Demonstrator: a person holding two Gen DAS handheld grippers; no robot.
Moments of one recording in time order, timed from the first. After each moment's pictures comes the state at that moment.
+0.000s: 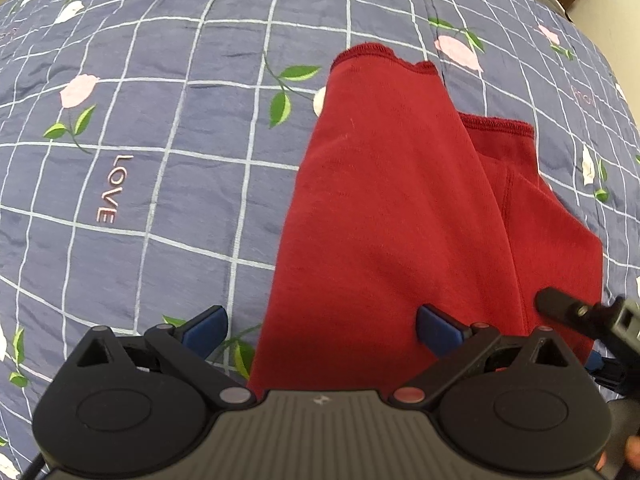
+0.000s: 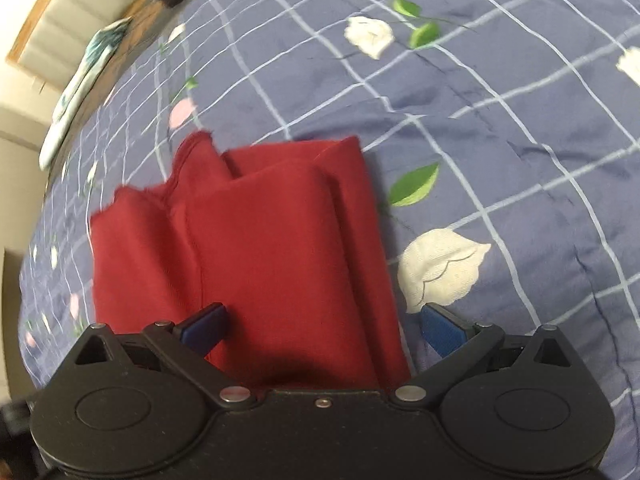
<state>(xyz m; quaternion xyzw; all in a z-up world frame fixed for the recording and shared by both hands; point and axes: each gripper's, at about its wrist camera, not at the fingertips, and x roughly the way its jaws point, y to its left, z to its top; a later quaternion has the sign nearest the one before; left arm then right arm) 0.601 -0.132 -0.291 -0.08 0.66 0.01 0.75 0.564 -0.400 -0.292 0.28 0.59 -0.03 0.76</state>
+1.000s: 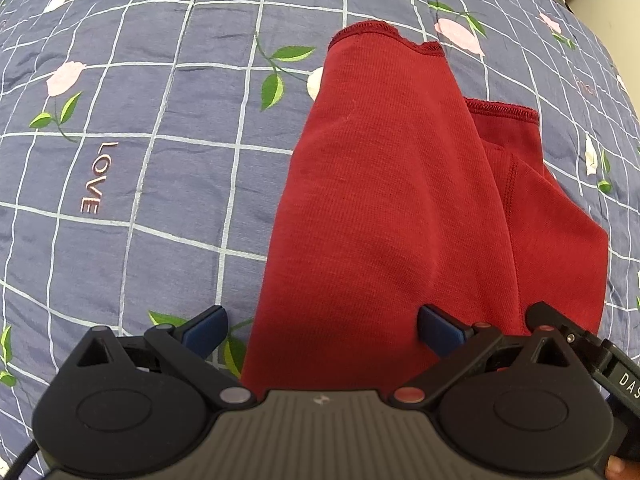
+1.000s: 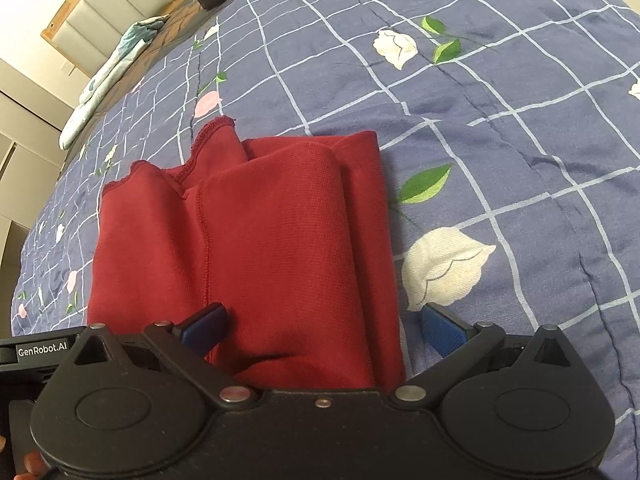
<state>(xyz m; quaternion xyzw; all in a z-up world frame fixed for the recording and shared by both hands) 0.603 -0.131 -0.304 -0.09 0.67 0.00 0.74 0.548 -0.395 -0.298 0.25 0.56 0.00 0.79</state>
